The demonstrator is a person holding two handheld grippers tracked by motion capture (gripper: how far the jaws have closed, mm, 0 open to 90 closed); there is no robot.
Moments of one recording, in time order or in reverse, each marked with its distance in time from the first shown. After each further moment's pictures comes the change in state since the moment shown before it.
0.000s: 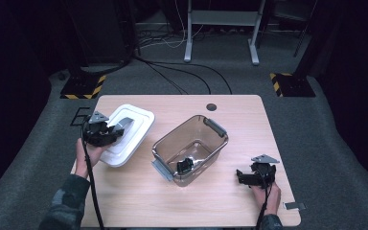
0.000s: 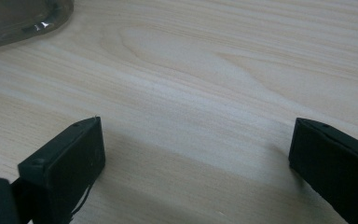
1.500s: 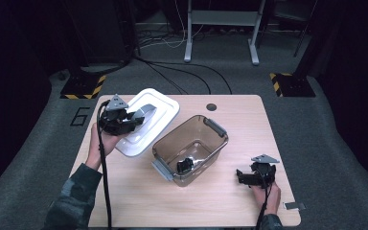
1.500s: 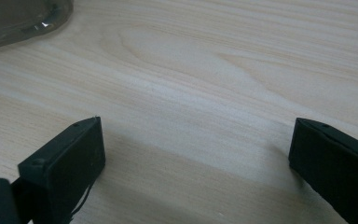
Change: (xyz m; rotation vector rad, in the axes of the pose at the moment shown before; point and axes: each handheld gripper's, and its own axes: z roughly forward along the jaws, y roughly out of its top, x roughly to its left) left arm -0.064 0.073 -0.015 -0.062 -0.101 0.162; right arm 0.001 0.000 0.000 -0.003 -0.002 0.011
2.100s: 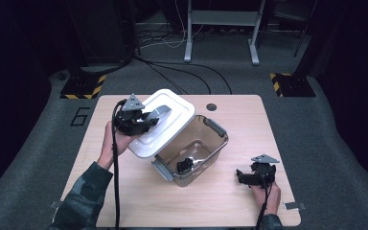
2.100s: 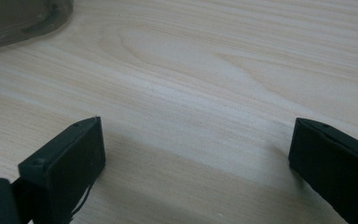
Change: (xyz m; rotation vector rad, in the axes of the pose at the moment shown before) left arm -0.033 0.020 0.017 -0.003 -0.062 0.053; right arm 0.000 0.000 0.000 0.000 0.000 0.000
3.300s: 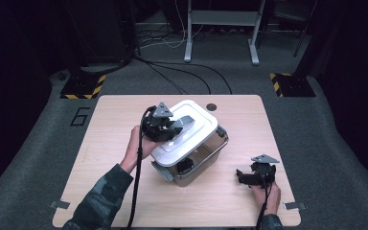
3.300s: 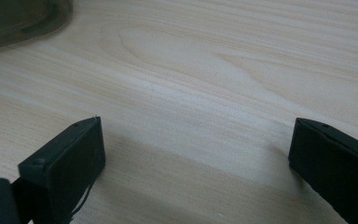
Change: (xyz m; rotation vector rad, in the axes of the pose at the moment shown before) left arm -0.045 0.011 0.049 0.062 -0.098 0.047; right arm 0.000 0.000 0.000 -0.002 -0.002 0.003
